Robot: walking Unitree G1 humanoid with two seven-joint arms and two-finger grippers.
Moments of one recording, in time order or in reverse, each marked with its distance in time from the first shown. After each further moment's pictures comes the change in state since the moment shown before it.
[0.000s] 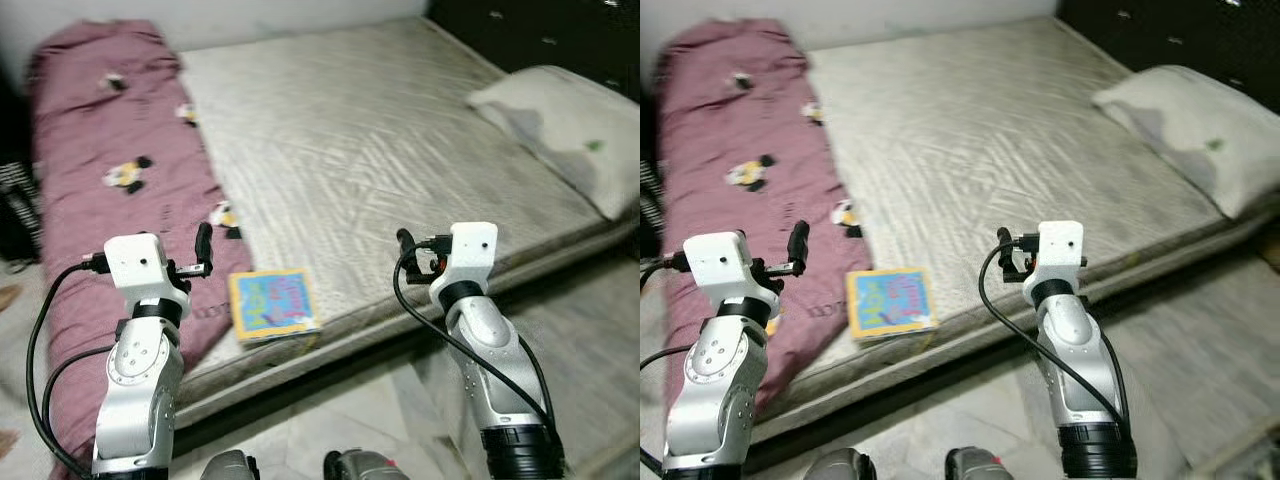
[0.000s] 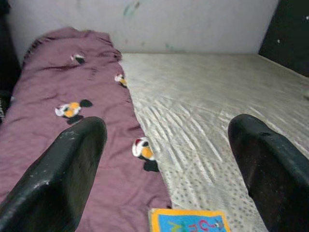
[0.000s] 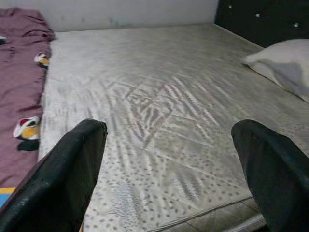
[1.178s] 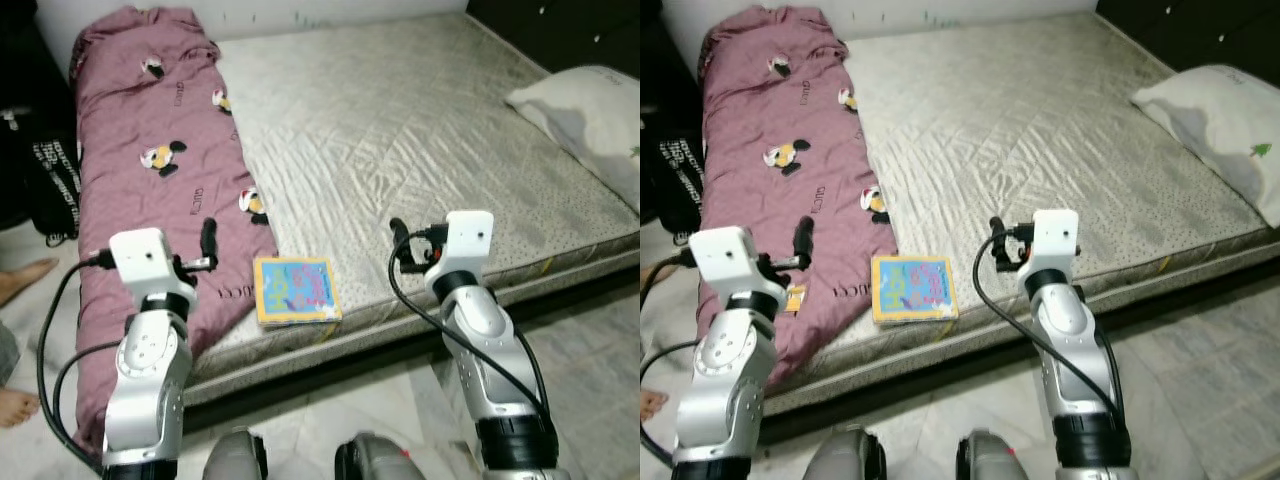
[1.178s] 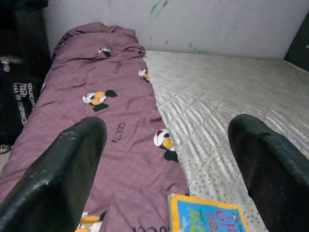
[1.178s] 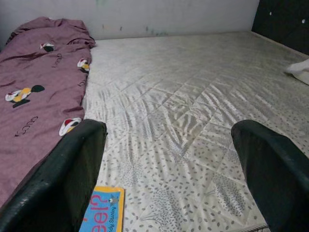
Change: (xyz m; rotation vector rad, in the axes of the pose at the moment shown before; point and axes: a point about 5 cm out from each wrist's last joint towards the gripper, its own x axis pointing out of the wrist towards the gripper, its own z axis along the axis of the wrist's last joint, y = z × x) left arm 0.006 -0.008 0.004 -0.034 -0.005 0.009; right arm 0.008 0.009 0.013 0.022 -0.043 0.033
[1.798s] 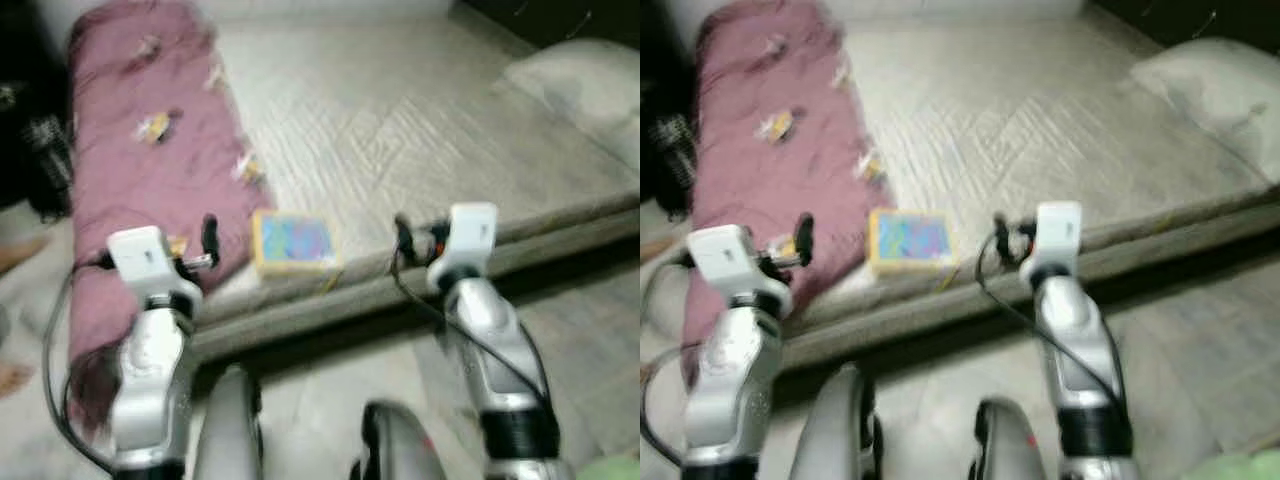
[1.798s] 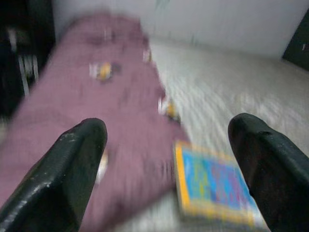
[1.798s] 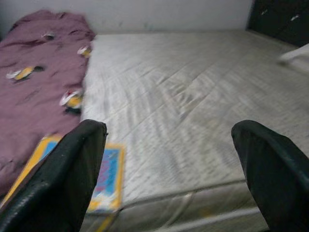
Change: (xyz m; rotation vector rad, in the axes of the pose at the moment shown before) left arm -0.005 -0.004 -0.009 -0.055 0.040 0.016; right arm 0.003 0.000 -0.003 -0.014 0.015 0.012
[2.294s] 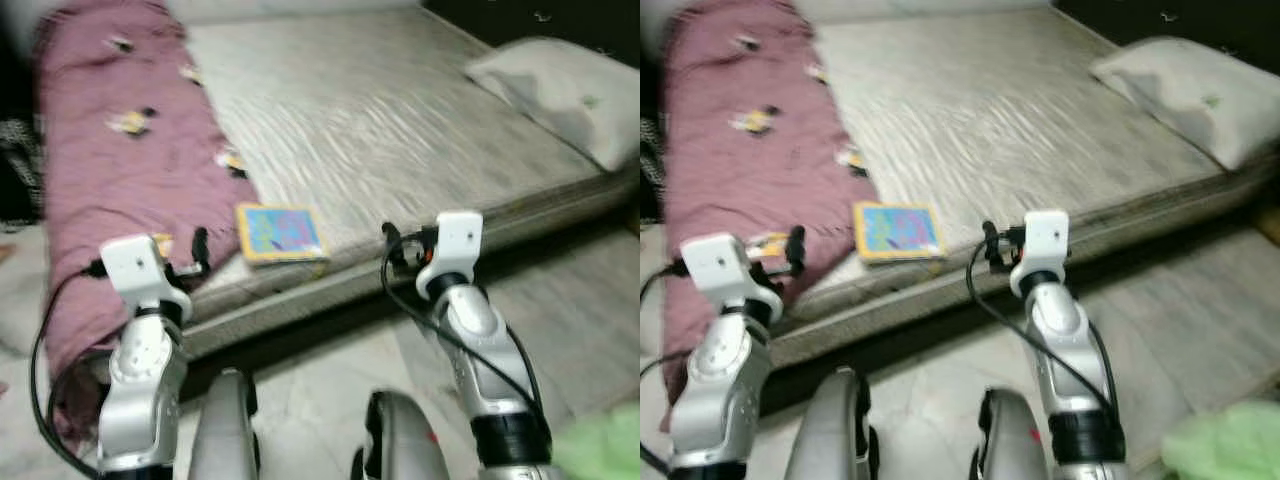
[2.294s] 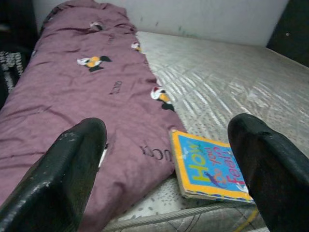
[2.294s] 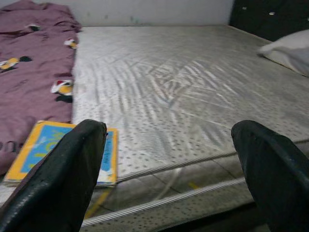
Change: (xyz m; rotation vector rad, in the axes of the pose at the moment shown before) left arm 0.002 0.008 0.003 0.018 -0.007 0.022; right arm 0.000 0.002 -0.001 -0.003 0.004 0.010
